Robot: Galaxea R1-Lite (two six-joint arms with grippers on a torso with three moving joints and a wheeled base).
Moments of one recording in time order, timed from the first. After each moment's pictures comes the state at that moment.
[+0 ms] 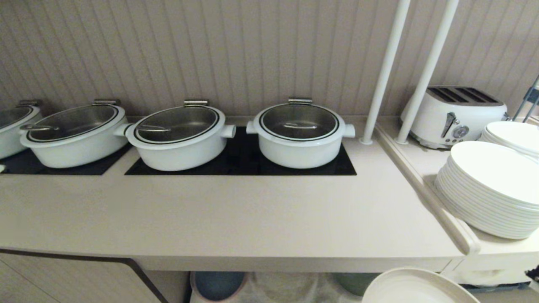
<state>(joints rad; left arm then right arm) 0.00 0.00 0.00 0.00 0.00 -0.03 0.45 1.14 -0.55 0.71 0.07 0.92</state>
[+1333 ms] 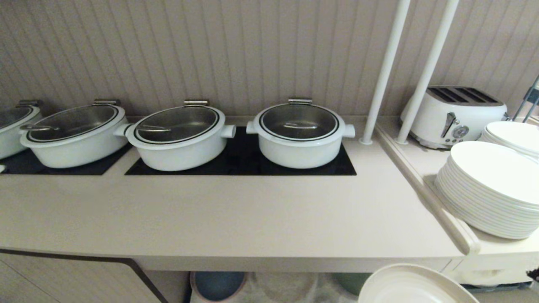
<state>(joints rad) 0.00 0.00 0.00 0.00 0.00 -0.03 0.45 1.13 -0.54 0.69 0.10 0.98</state>
